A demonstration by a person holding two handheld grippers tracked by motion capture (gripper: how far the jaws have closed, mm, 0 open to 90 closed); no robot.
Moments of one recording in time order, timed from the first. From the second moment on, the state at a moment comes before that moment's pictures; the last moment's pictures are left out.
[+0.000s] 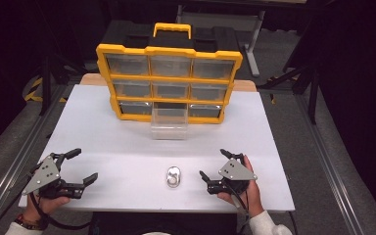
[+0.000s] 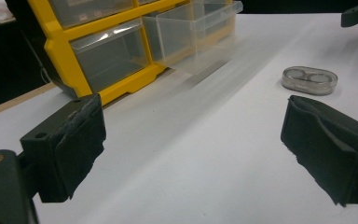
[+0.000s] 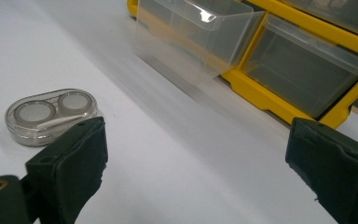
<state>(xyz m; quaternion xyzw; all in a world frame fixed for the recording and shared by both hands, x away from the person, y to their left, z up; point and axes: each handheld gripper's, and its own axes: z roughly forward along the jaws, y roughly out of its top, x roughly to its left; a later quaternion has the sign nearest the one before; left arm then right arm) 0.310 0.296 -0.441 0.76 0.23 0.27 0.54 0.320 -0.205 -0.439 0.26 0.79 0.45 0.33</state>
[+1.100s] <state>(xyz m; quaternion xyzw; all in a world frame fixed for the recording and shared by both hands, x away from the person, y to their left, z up) 0.312 0.290 -0.448 0.78 0.23 0.26 0.53 0.357 -0.126 -0.429 0.16 0.91 0.37 0.12</state>
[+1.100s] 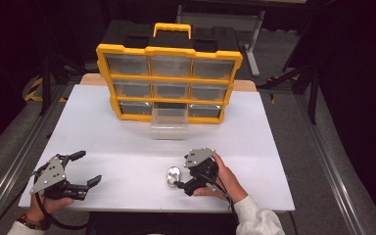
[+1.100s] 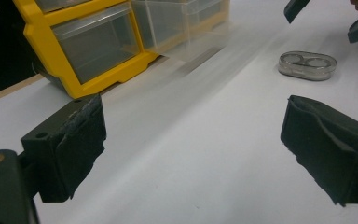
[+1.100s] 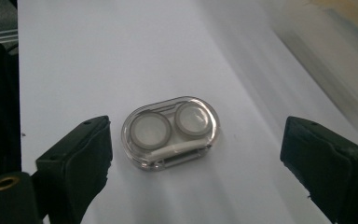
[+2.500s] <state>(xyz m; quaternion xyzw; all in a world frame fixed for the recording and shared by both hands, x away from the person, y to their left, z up) 0.313 0.289 -0.449 0.78 0.23 0.25 0.53 0.369 -0.106 -0.455 0.14 0.93 0.34 0.08</state>
